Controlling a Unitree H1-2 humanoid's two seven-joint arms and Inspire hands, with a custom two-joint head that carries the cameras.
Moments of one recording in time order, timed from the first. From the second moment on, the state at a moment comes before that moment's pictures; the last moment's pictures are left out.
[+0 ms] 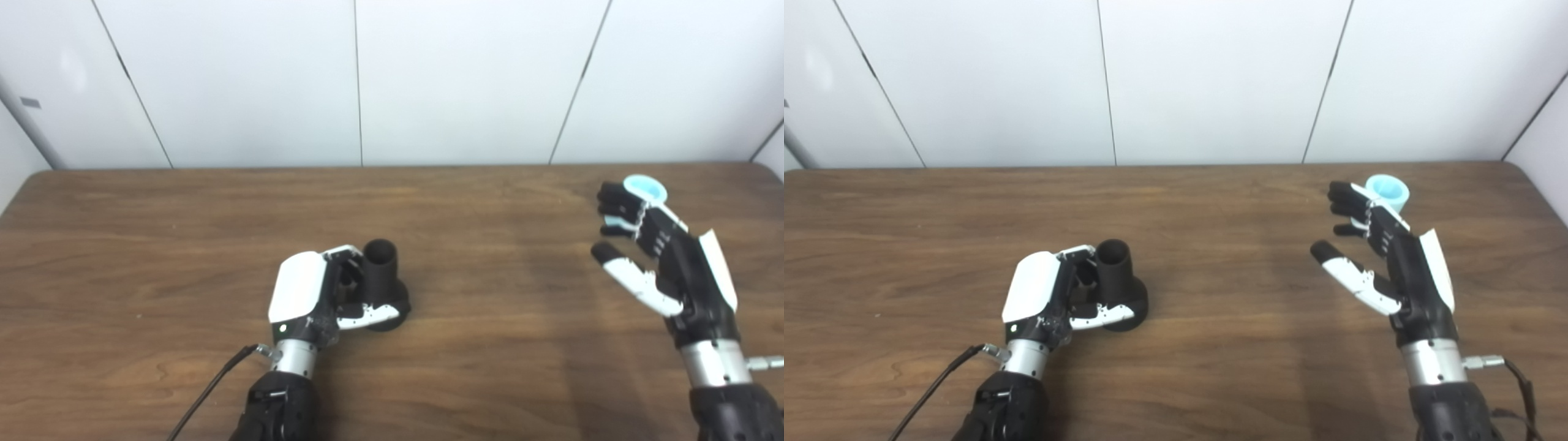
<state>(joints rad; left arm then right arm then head) -0.12 0.11 -0.46 -0.07 0.84 0.22 0.18 0.07 -0.22 -0.17 -0.55 -0.22 0.15 0.03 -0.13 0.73</state>
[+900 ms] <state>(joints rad) -0.03 0.11 -0.48 -0.12 0.85 0.16 0.18 -0.31 -0.68 -0.09 -0.39 -0.65 0.43 0.32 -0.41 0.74</state>
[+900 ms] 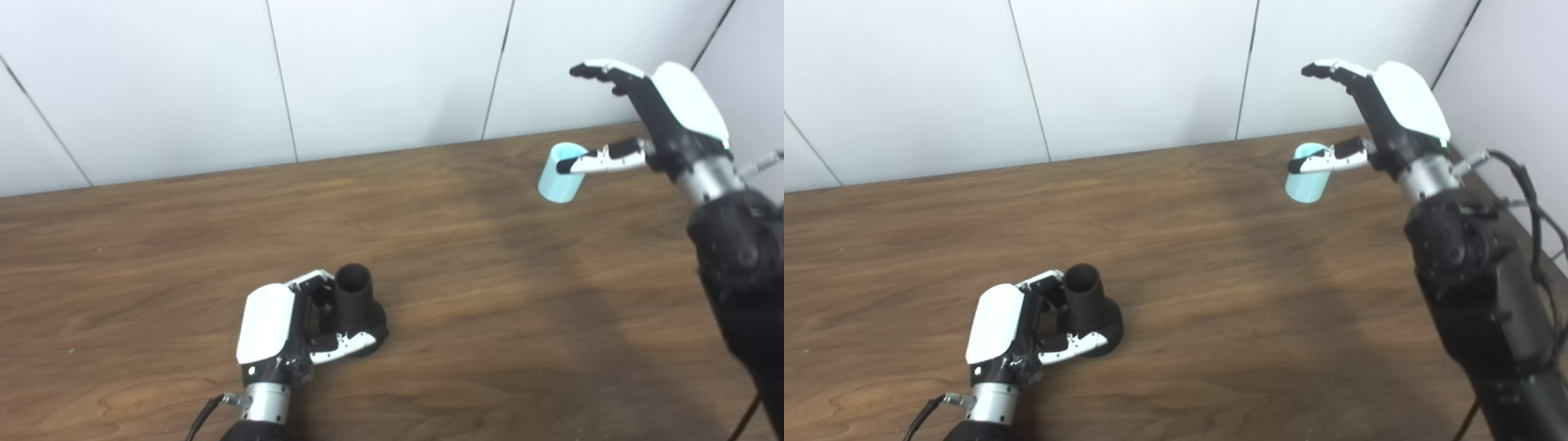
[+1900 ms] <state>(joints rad) -0.04 0.14 -0.43 -0.13 0.79 0.10 0.11 -0.60 -0.66 0.16 0.28 -0.75 0.44 0.42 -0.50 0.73</state>
